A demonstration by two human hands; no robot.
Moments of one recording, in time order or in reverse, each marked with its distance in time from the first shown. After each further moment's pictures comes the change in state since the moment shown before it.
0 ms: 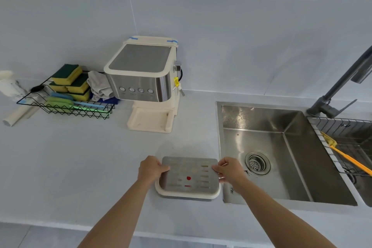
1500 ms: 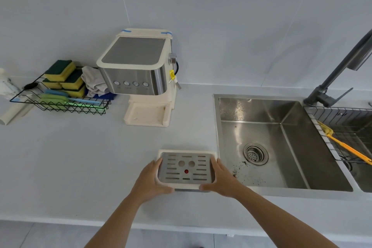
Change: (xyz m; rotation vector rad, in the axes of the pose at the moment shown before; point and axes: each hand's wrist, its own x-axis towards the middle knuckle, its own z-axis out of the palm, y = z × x) left_hand -0.023 -0.050 0.015 -0.023 -0.213 0.390; right_hand -0.013 0.040 0.011 -0.649 -0.287 -0.329
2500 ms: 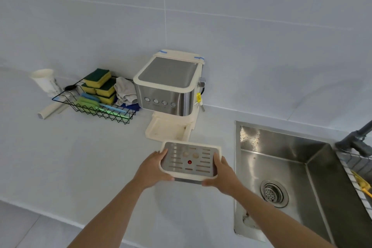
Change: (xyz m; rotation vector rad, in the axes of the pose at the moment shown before) left_hand 0.030 0.027 -0.073 0.015 0.226 -0.020; right_hand 0.054 -0.072 -0.042 0.021 0.108 -0.176
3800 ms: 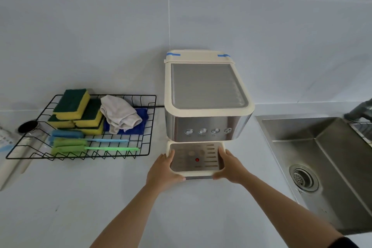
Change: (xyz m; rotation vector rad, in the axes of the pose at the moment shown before) left_hand 0.166 -0.115 -0.070 0.307 -0.216 0.109; right_hand 0.155 -0.054 0.072 -0.051 0.082 0.283
